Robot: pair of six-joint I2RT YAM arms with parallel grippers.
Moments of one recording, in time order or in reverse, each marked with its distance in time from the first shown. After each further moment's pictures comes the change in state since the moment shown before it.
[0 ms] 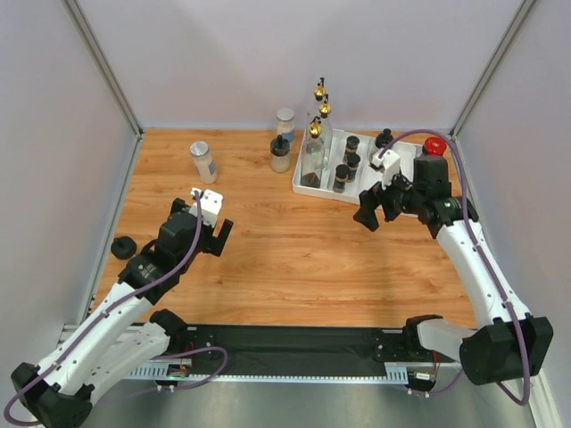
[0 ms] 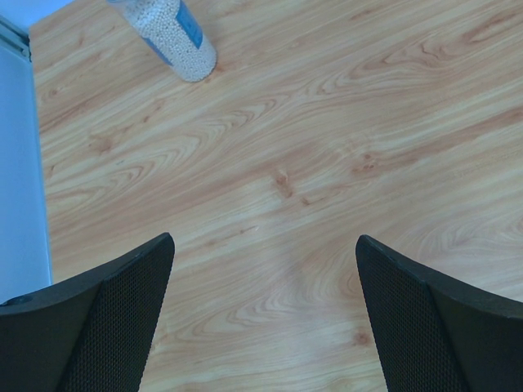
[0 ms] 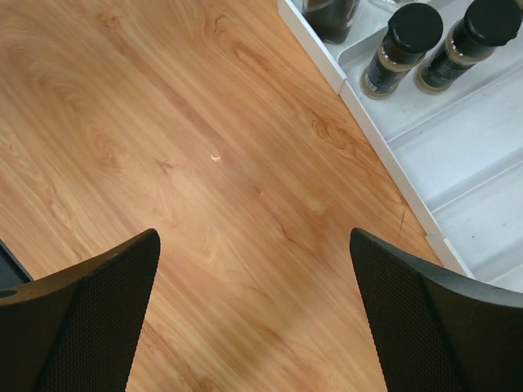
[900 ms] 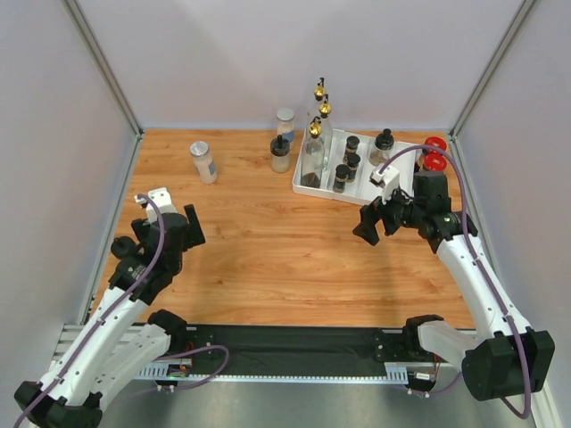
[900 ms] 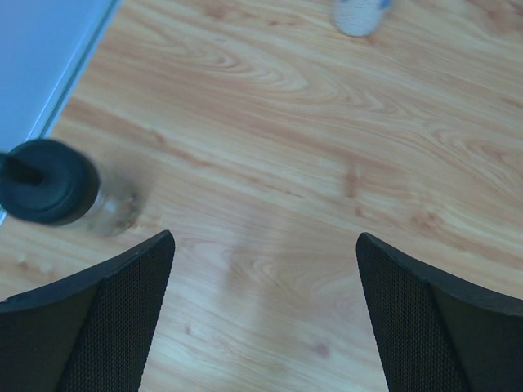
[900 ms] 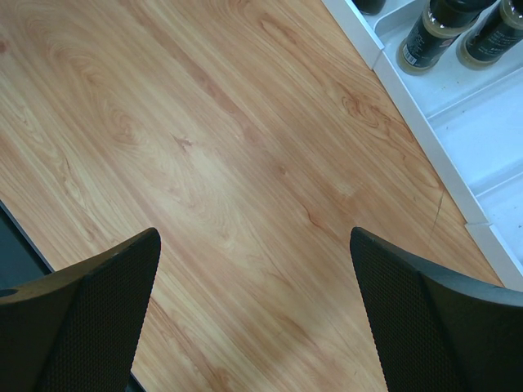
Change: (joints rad) left arm 0.090 -0.030 0.043 -0.194 -0.272 -0.547; right arm 0.002 -0.114 -0.159 0.034 -0.056 -0.003
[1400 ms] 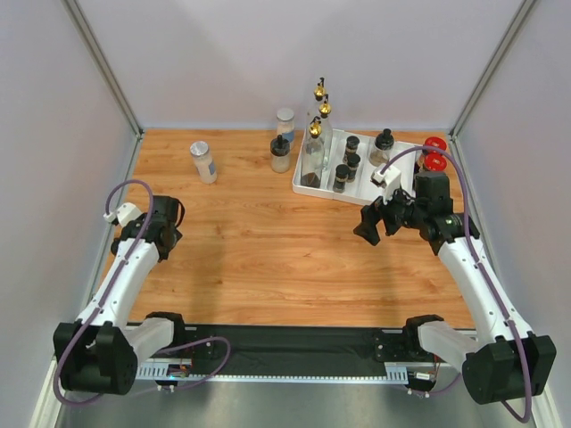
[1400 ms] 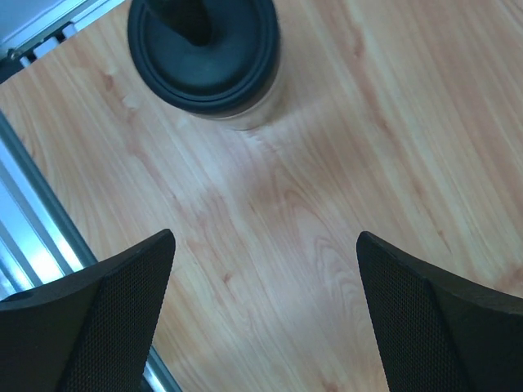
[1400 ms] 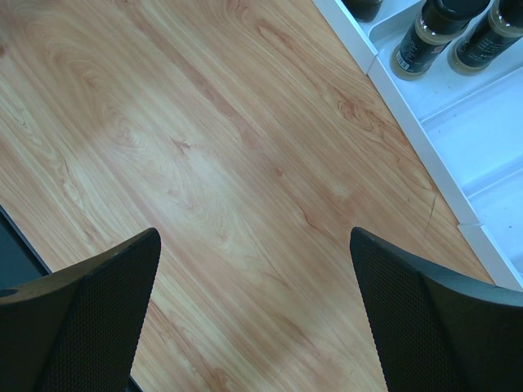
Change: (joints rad) left arm 0.401 0.373 0.060 -0.275 -0.028 -0.533; right arm 0.000 -0.019 0.000 0.000 0.003 0.000
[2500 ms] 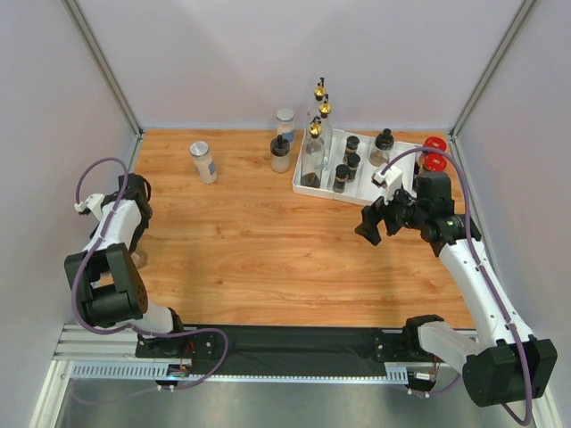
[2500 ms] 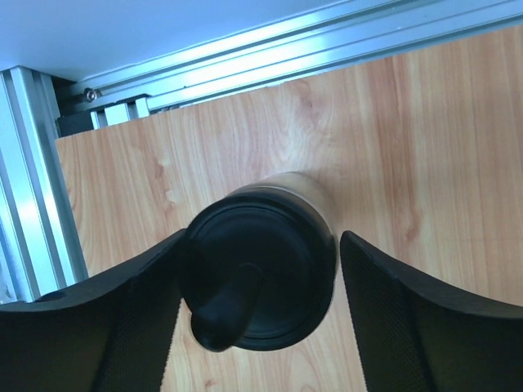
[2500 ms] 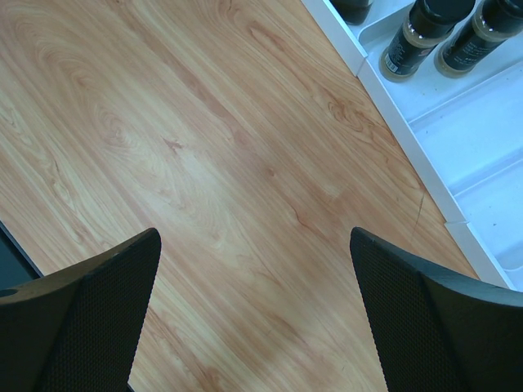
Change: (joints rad) left arm 0.355 0.424 0.198 0.117 -0.071 0.033; right arm 0.000 -0.016 0.000 0.000 0.019 -0.014
